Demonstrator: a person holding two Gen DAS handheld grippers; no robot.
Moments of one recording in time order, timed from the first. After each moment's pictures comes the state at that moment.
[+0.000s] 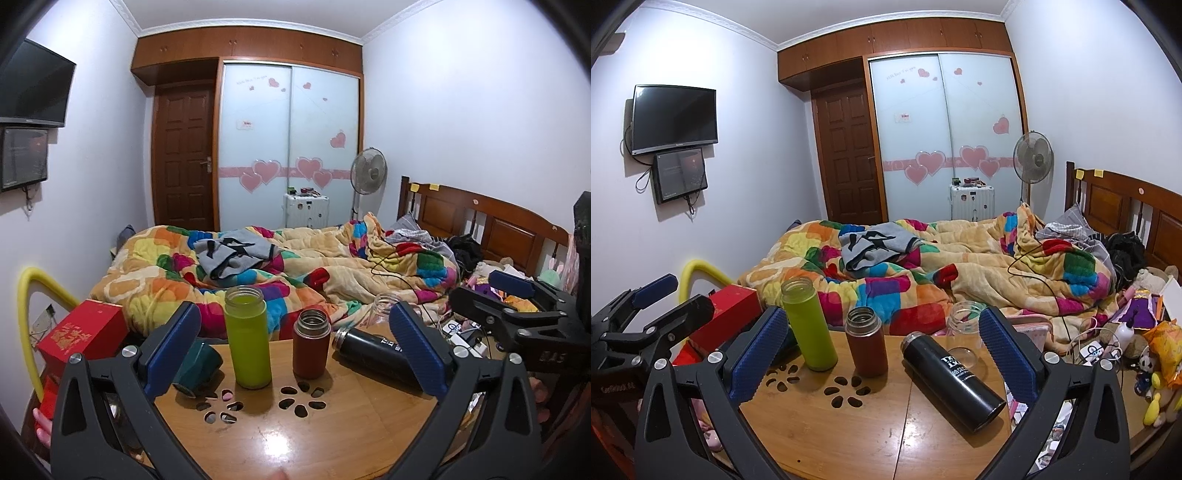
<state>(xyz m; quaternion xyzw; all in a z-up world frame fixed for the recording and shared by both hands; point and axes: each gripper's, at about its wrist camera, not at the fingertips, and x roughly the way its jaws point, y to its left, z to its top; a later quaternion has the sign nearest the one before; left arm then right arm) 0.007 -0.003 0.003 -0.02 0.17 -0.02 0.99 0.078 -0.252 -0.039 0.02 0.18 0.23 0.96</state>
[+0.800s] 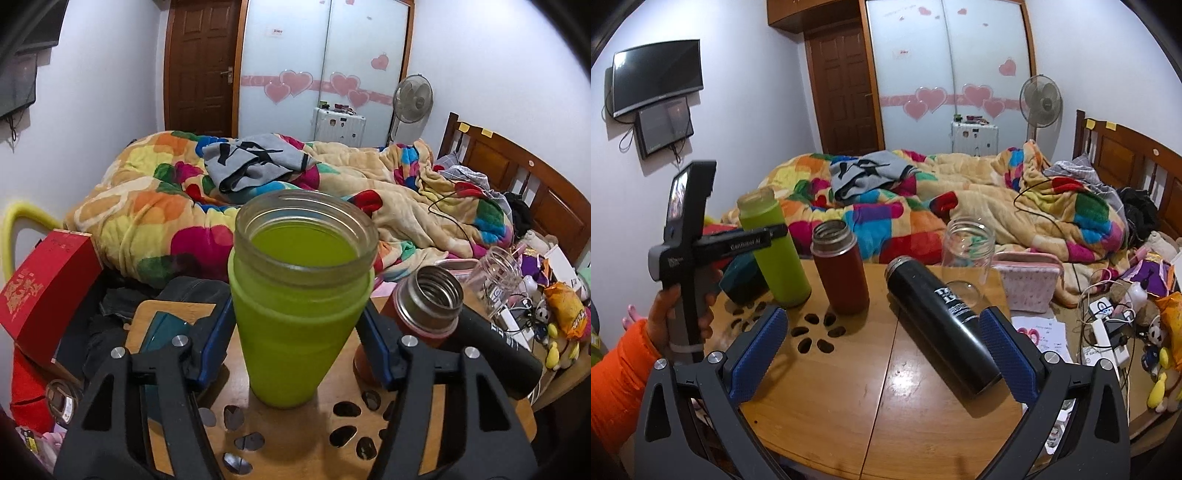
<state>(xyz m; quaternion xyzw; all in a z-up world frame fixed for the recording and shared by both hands) 0.182 0.056 -0.117 -0.06 0.33 0.02 0.94 0.130 -0.249 -0.123 -0.01 0.29 0.23 0.93</state>
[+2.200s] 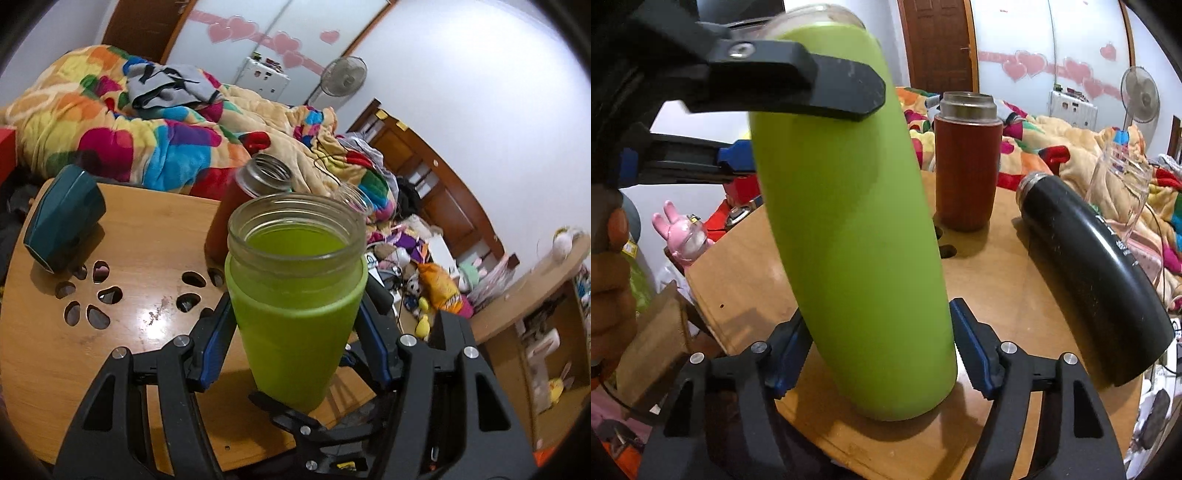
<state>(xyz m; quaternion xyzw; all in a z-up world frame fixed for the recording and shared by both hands) 0.100 0.019 -0.119 -0.23 0.39 -0.18 0.87 0.123 -0.174 -0.227 -0.09 0.35 0.39 0.85</state>
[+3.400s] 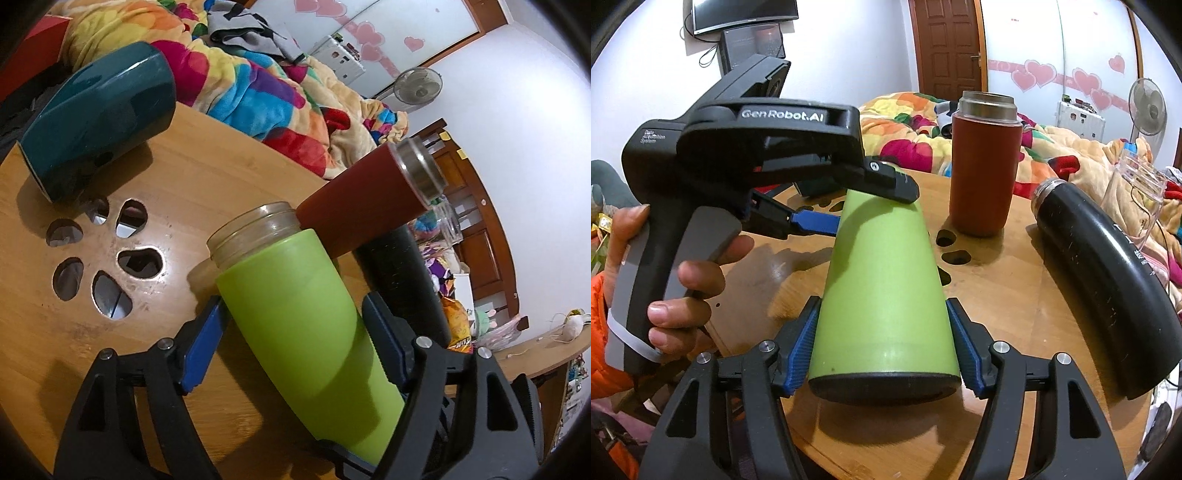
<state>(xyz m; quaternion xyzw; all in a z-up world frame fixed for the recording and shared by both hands) 0.137 0.063 -0.205 -0.34 0.46 -0.09 0.82 0.125 -0.161 -0.235 -0.10 0.33 0.41 0.85</state>
